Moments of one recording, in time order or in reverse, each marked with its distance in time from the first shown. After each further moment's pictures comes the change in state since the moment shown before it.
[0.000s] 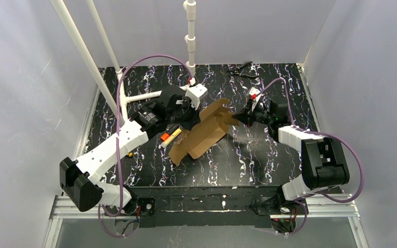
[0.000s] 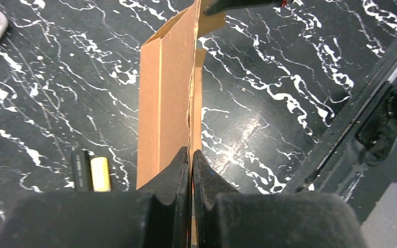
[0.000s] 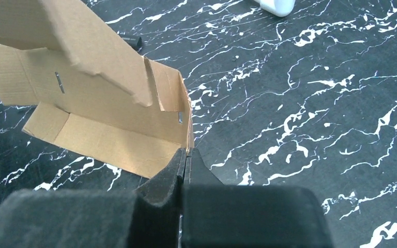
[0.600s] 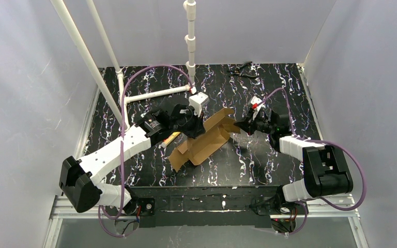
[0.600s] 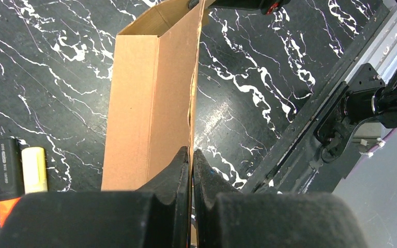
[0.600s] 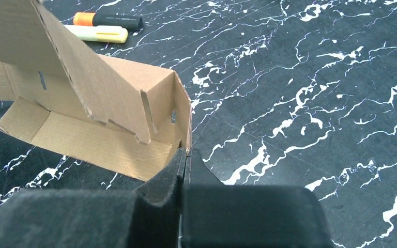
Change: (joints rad) left arm -0.046 -0.021 -0.135 0.095 0.039 -0.191; right arm 0.010 -0.092 -0.190 0.106 0.064 0.008
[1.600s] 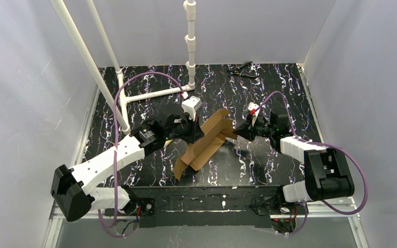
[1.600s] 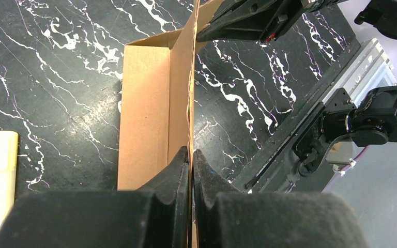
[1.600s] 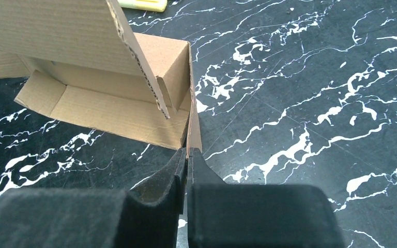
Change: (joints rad) left arm -0.031 -0.116 -0.149 0.117 -0.058 -0.156; right arm -0.001 -0.039 -0.006 -0.199 -0.106 -0.130
